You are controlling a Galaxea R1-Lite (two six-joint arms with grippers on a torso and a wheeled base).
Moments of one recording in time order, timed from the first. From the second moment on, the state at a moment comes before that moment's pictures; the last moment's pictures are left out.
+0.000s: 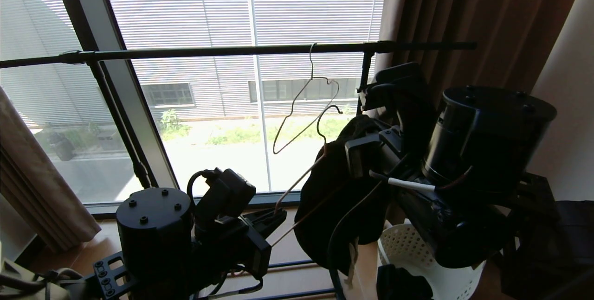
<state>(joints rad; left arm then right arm) -0.71 1.76 -0.38 -1.14 -0.04 0.06 0.94 1.74 -0.94 -0.73 -0.86 -0.14</state>
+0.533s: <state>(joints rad) -0.72 1.76 -0.33 -1.21 -0.05 0.06 0.91 1.74 -0.94 -0.78 -0.86 -0.10</state>
